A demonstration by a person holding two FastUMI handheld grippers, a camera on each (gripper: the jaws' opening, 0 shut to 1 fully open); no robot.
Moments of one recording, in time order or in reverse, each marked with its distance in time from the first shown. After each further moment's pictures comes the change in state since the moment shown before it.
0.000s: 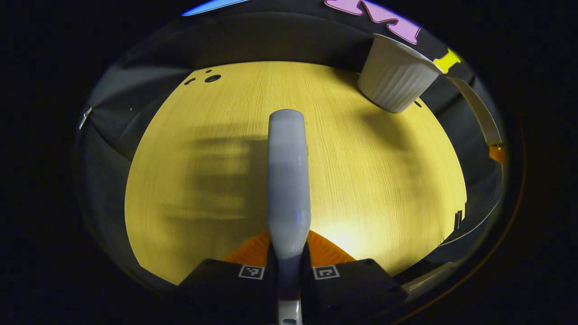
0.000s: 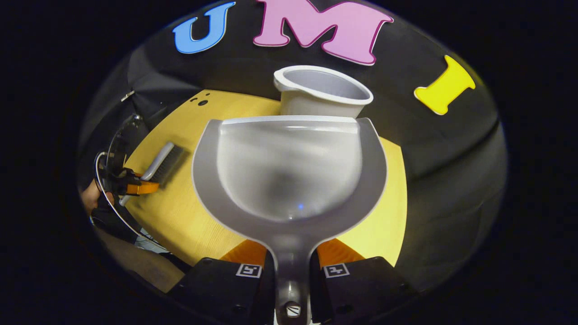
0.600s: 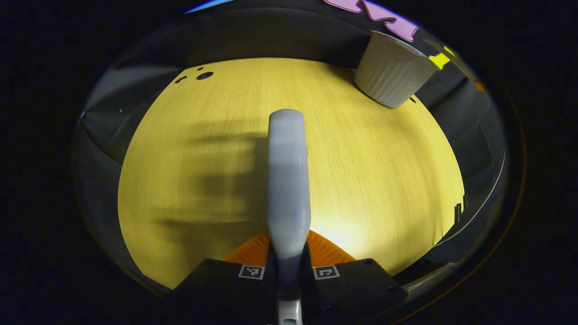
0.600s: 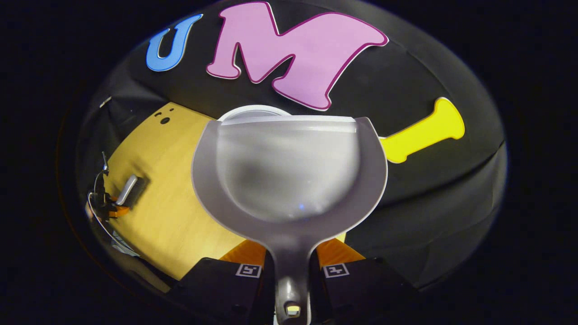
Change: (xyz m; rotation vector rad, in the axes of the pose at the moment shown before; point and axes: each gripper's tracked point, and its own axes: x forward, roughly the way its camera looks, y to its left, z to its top) left arm 0.010 0.004 -0.003 0.003 -0.001 -0.051; right arm -0.056 -0.122 0.148 -0.086 -0.045 -0.185
